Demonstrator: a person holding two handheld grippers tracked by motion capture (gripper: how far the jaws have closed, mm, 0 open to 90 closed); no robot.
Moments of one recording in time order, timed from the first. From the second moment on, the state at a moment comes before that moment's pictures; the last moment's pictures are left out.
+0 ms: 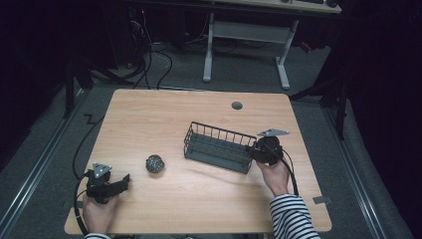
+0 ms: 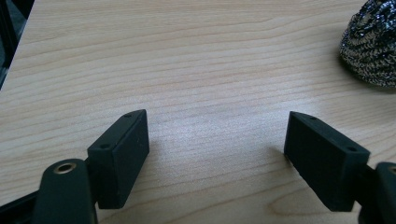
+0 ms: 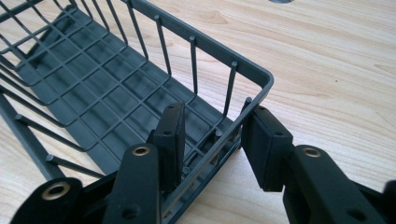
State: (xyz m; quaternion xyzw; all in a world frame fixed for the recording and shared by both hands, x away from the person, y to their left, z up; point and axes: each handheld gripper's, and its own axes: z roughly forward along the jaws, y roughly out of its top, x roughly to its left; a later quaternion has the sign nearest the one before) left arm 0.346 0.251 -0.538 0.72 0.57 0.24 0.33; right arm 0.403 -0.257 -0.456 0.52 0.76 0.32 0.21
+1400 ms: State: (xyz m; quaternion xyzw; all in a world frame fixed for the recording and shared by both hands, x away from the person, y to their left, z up) left arm 0.346 0.250 -0.538 0.72 0.56 0.24 0.33; right arm 0.361 -0.243 -0.463 0.49 0.77 0.37 0.17
